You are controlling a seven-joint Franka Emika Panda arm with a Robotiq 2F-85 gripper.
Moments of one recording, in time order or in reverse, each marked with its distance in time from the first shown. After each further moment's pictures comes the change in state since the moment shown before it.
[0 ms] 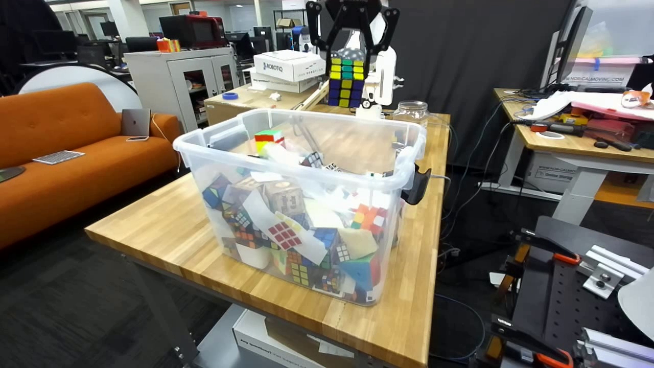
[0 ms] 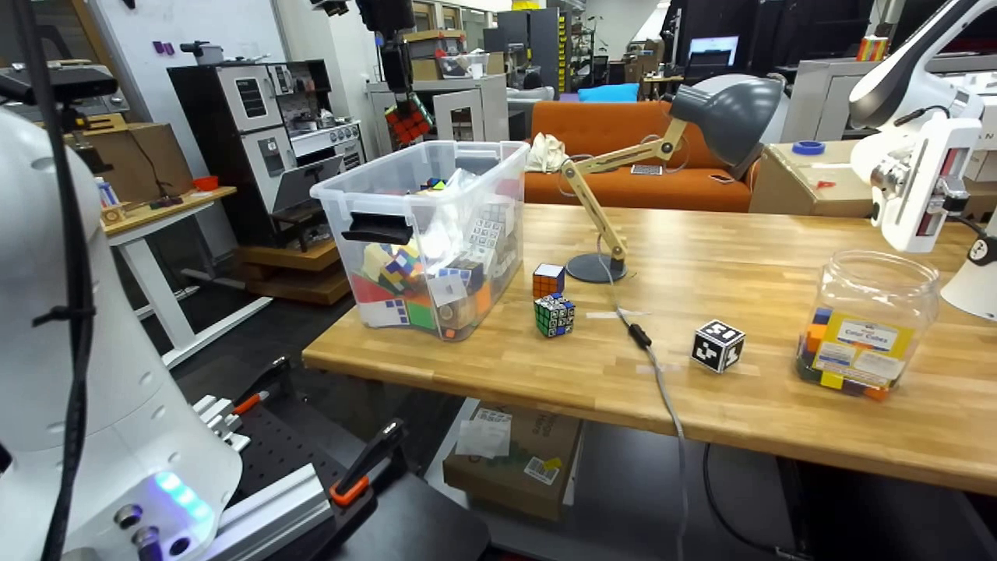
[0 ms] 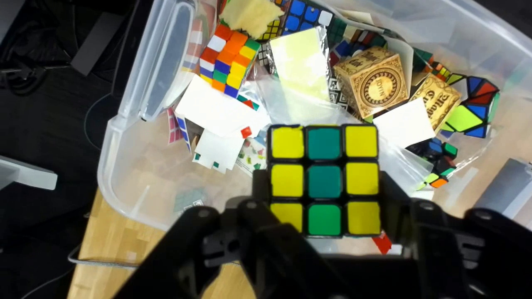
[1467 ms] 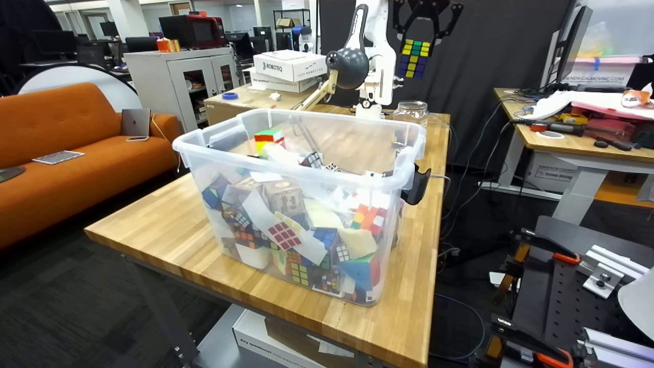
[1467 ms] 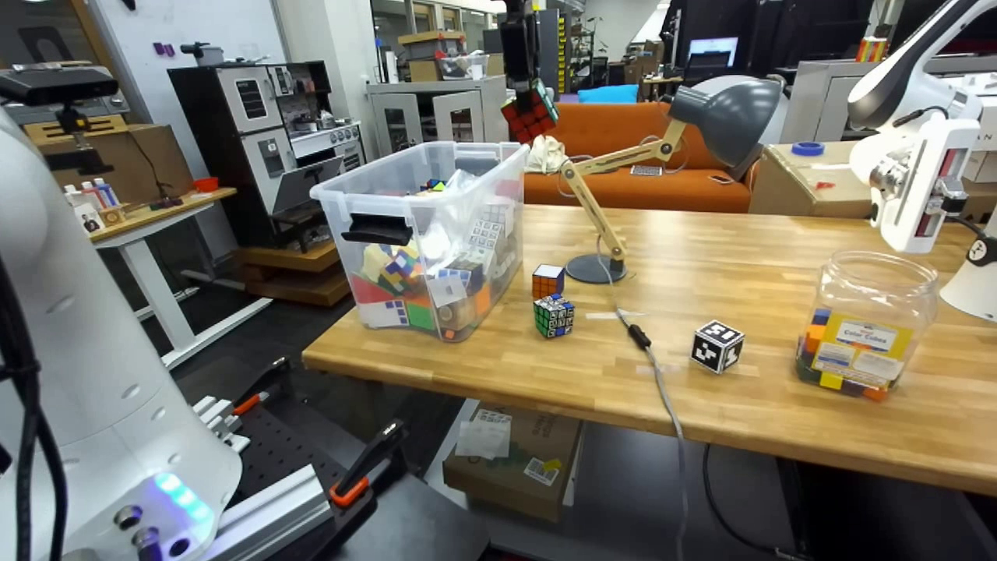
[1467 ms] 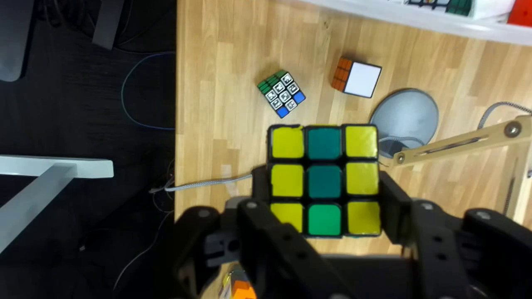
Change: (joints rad) arm -0.264 -0.041 -0.216 -0.014 -0.015 0.015 -0.187
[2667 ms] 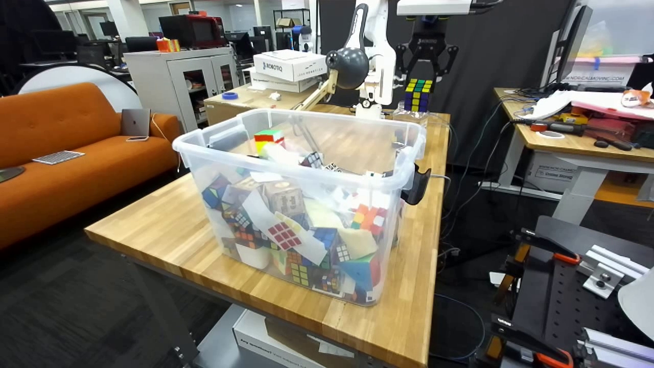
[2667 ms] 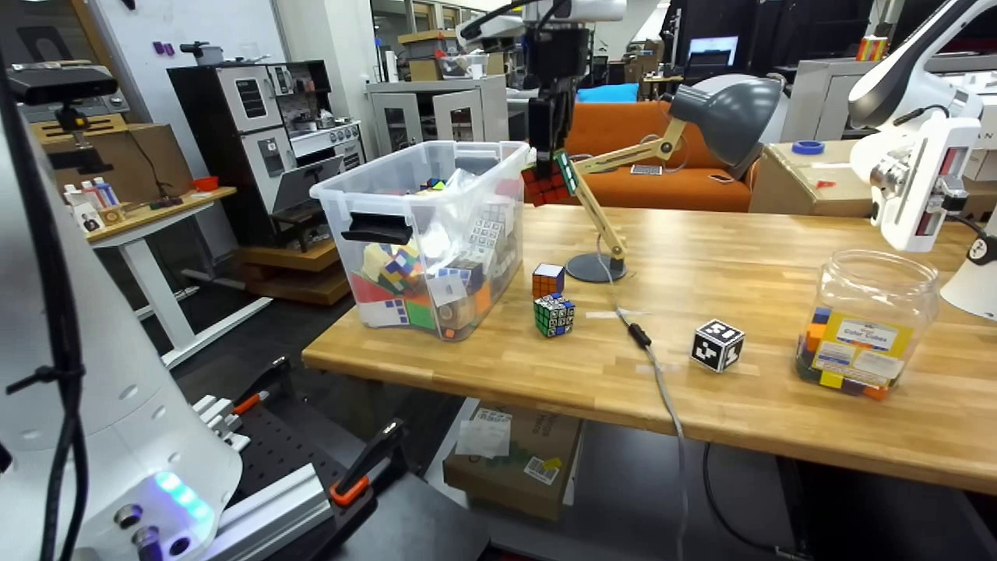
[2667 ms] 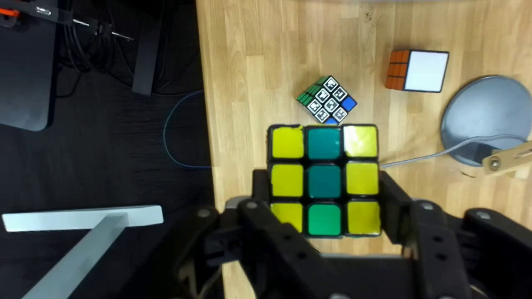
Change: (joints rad) arm -0.036 0.204 -0.043 0.038 0.062 0.001 0.049
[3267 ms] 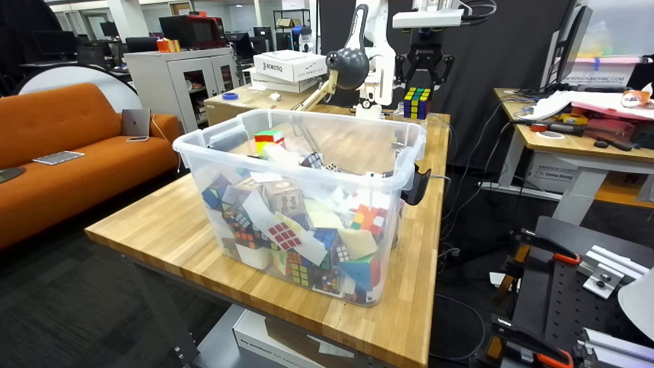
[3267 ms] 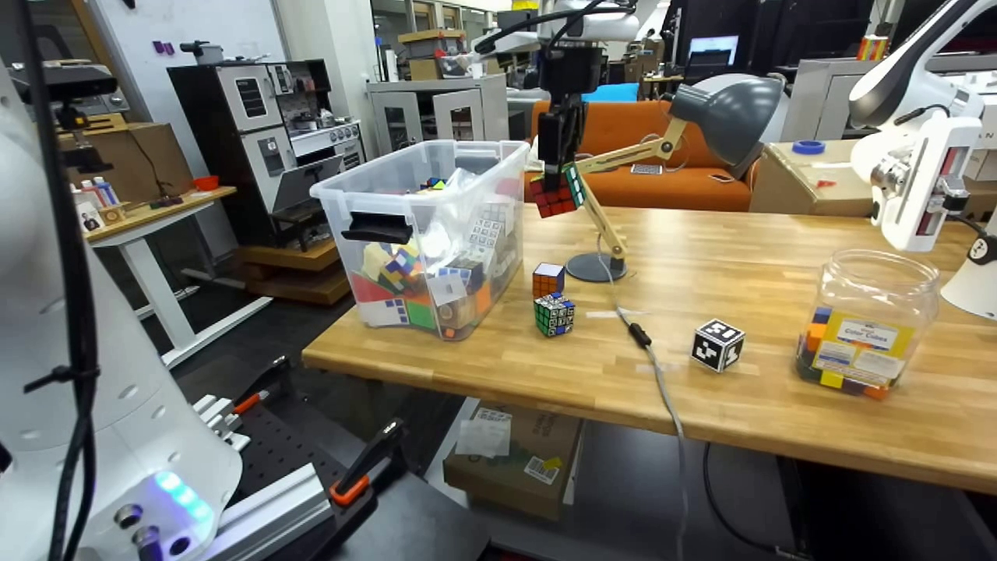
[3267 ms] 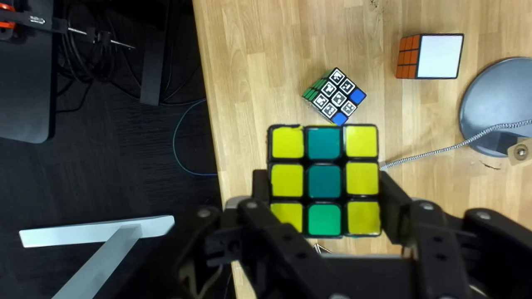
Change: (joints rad) arm -0.003 0.064 -0.014 0.037 0.020 -0.003 0.027
